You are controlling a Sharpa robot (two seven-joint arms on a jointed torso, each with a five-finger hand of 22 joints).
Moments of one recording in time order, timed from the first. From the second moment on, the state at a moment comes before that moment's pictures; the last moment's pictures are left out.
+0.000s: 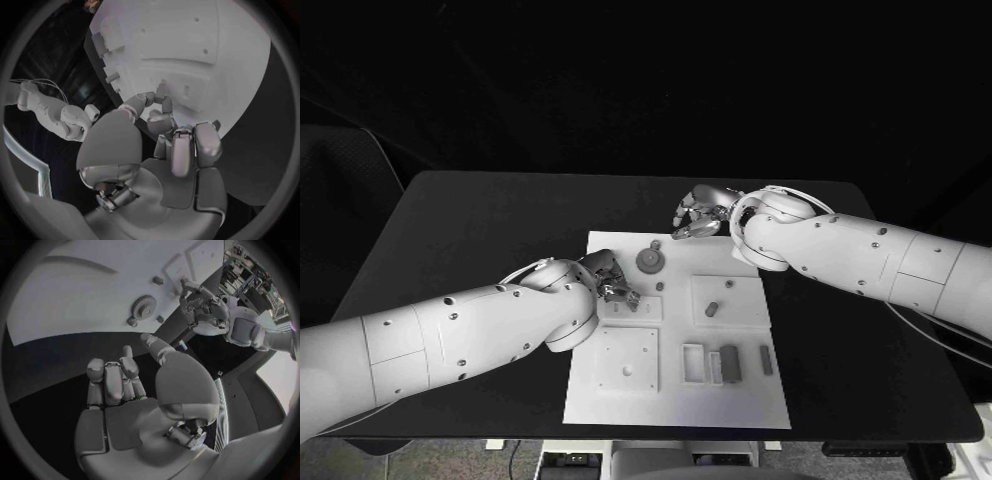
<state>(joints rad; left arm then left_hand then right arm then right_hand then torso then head) 1.27 -0.47 -0.24 1.39 -1.05 -0.34 -0.55 1.13 -0.14 0.47 -0.07 0.58 1.15 0.07 0.42 0.59 1.47 -0.09 1.14 0.60 1.47 -0.13 1.61 1.14 0.18 1.27 -0.09 1.65 0.67 1.20 -0.69 0.03 1.24 -1.33 -0.19 -0.20 1.13 -0.14 0.41 -0.09 0.29 0.86 0.15 0.33 0.42 1.12 0.00 1.38 1.05 1.21 -0.07 1.62 1.22 0.22 0.85 0.03 1.65 0.83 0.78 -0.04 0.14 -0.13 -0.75</state>
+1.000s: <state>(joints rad) 1.27 -0.46 -0.24 1.37 -1.03 -0.30 -0.55 1.07 -0.14 0.46 -0.07 0.54 1.15 0.07 0.45 0.59 1.47 -0.09 1.14 0.59 1.47 -0.13 1.60 1.13 0.18 1.27 -0.09 1.65 0.68 1.20 -0.69 0.03 1.25 -1.33 -0.18 -0.20 1.13 -0.14 0.42 -0.09 0.29 0.86 0.15 0.33 0.42 1.12 0.00 1.38 1.05 1.21 -0.07 1.62 1.22 0.22 0.85 0.03 1.65 0.83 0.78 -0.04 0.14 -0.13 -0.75</state>
